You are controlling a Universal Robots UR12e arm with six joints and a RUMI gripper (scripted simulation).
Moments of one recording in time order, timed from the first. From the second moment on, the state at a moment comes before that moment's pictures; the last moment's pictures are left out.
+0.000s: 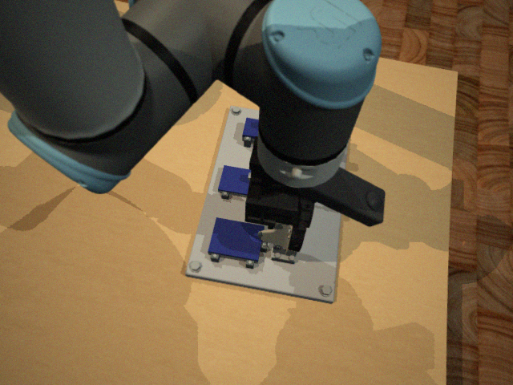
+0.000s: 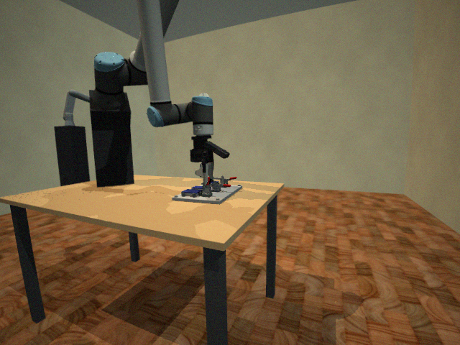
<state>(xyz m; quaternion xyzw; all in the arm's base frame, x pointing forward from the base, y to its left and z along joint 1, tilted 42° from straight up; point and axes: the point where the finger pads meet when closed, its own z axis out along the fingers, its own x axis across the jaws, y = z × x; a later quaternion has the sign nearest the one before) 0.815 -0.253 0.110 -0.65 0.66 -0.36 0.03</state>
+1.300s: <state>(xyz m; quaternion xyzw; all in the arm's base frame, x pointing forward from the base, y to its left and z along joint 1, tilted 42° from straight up) 0.815 -0.253 0.110 -0.65 0.66 -0.36 0.03</state>
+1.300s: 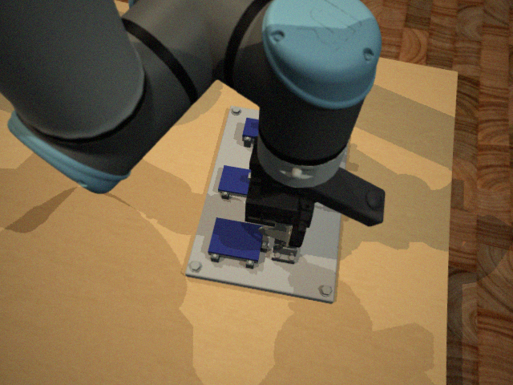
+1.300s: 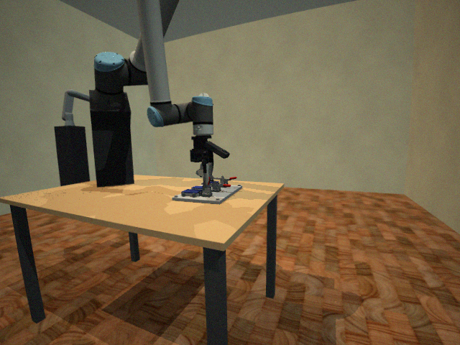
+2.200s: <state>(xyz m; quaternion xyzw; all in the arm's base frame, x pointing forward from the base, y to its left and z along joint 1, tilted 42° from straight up) 0.816 -0.253 0.111 -0.65 0.66 -0.36 0.03</state>
